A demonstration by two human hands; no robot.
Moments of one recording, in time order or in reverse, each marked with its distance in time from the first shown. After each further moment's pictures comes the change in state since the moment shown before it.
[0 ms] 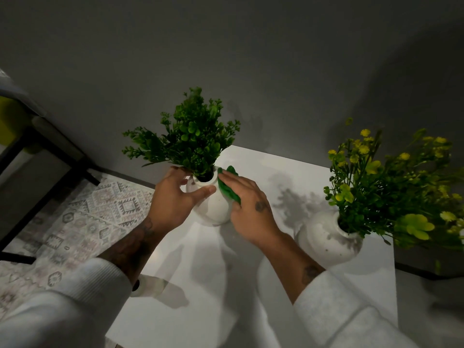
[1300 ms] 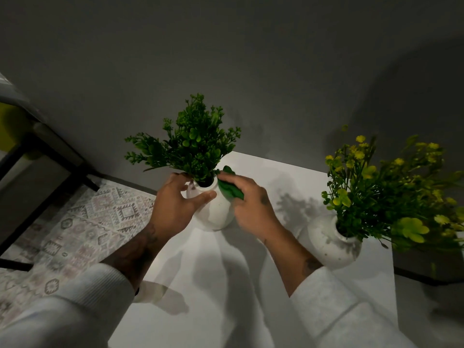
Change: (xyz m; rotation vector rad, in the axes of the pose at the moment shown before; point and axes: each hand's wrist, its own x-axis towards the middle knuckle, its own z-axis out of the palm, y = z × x) left_hand -0.002 0.001 0.002 0.012 0.037 -0.019; right_hand 0.017 0.002 -0.007 0.195 -0.034 0.101
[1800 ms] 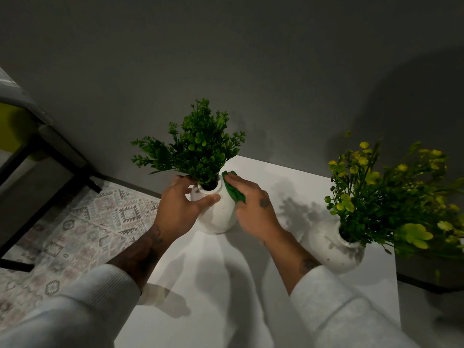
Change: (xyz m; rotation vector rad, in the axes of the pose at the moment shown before) left_hand 0.001 0.003 -0.001 0.004 -0.006 -0.013; right_hand 0.007 0.005 0.004 -0.121 0.007 -0.069
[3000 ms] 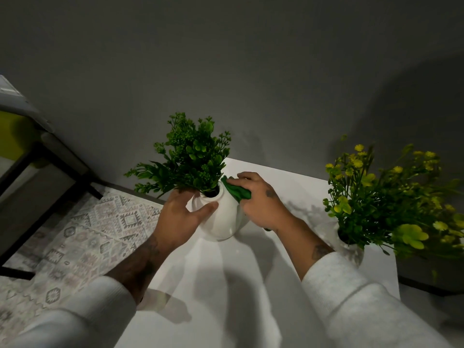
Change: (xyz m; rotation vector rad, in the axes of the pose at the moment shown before) left_hand -0.011 -0.006 0.000 0.051 -0.008 0.034; right_hand 0.018 0.003 -0.026 -0.086 -0.144 0.102
